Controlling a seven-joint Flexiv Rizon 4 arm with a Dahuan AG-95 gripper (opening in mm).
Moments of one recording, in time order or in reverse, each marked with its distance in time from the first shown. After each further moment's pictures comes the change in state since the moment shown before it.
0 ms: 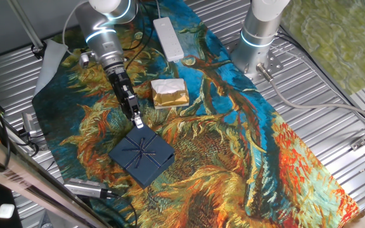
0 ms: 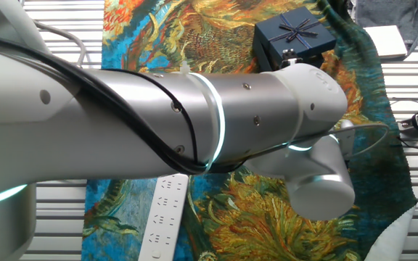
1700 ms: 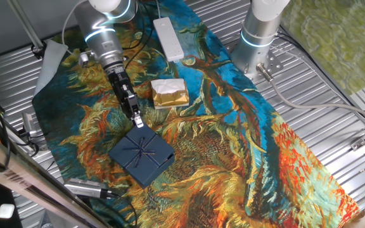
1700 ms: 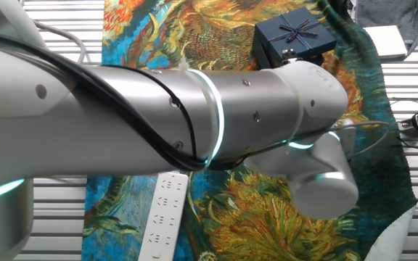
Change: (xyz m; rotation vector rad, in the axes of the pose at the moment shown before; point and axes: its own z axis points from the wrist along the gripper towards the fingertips) arm 0.000 0.001 -0.001 0.033 0.013 0.000
